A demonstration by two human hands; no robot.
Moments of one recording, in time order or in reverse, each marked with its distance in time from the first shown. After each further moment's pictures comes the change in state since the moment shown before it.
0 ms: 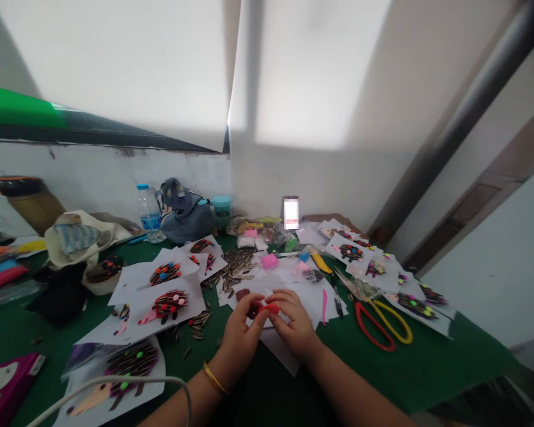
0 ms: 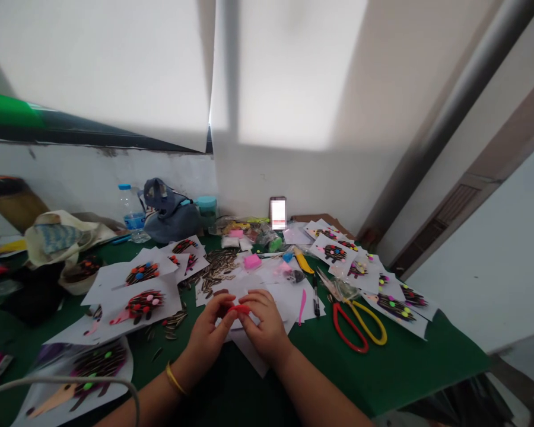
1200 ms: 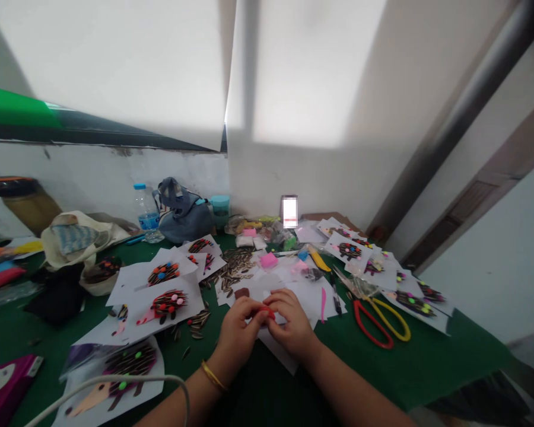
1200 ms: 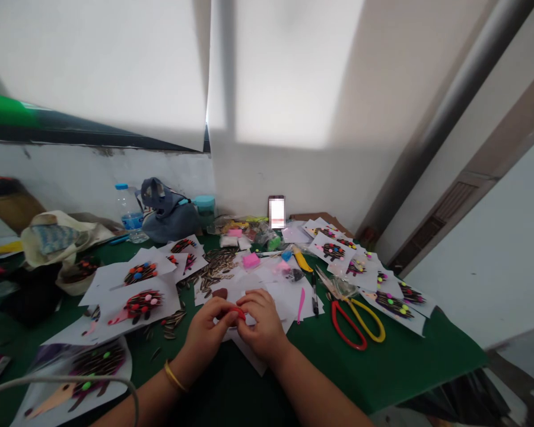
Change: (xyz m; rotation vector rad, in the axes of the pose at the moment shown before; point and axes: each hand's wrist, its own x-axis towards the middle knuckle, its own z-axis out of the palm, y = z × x) left_hand 0.006 0.002 -0.004 0.083 -0.045 0.023; right_hand 0.000 -0.003 0.002 -0.042 -0.004 -0.019
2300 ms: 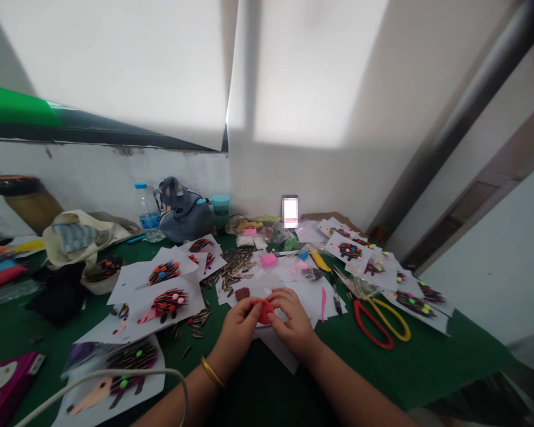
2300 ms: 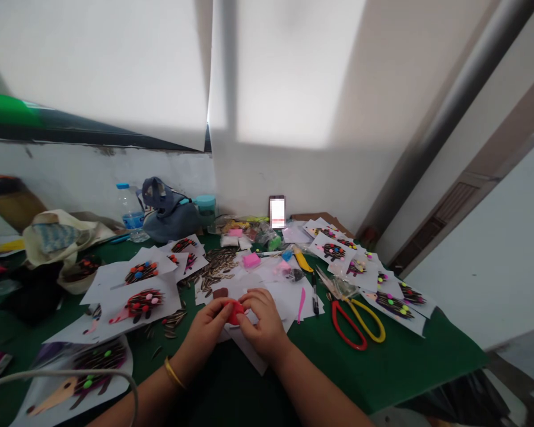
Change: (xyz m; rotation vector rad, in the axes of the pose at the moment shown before) left_hand 0.002 0.002 0.001 -0.303 -0.032 -0.243; right_hand 0.001 -0.004 -0.004 0.063 0.001 0.025
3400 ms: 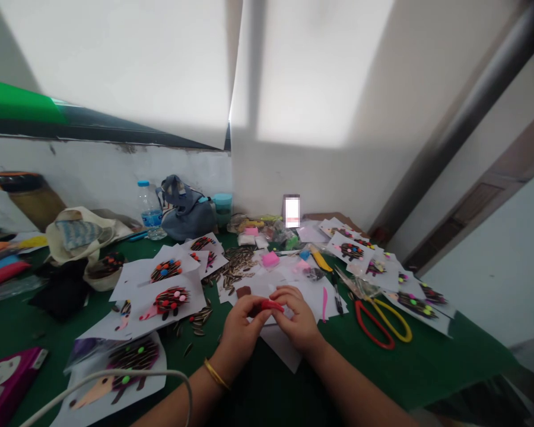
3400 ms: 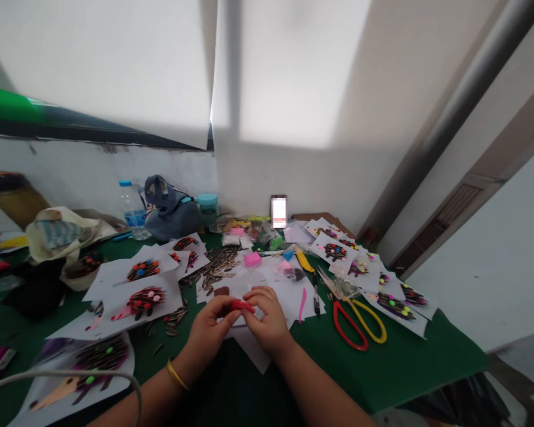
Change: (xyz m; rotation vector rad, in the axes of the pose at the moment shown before) left_hand -0.002 -0.006 0.001 0.107 0.050 0.107; right_hand 0.001 0.007 0.001 0.062 0.081 0.056
